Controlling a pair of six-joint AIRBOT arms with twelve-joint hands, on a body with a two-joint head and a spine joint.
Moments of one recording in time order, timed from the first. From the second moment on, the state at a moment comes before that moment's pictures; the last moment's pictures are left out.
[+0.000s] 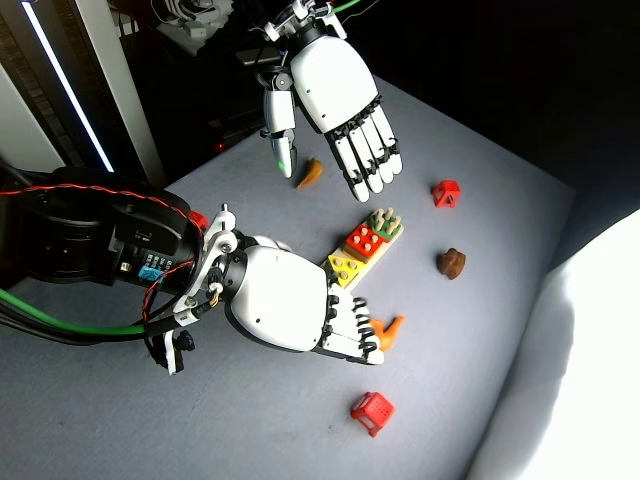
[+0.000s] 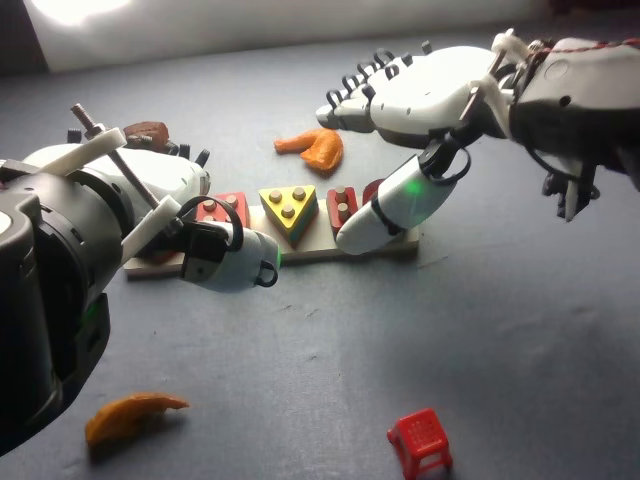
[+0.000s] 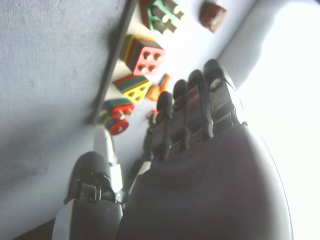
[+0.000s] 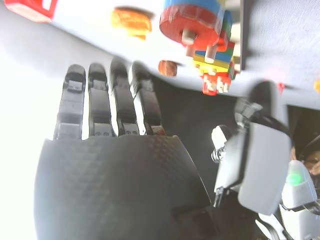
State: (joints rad) left arm 0.29 -0.95 0.55 1.18 1.14 -0.39; right arm -0.27 -1.33 1.27 1.20 0.18 -2.25
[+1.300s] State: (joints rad) left arm 0.29 -0.95 0.55 1.18 1.14 -0.39; right arm -0.37 -0.57 0.57 1.05 0.43 -2.10
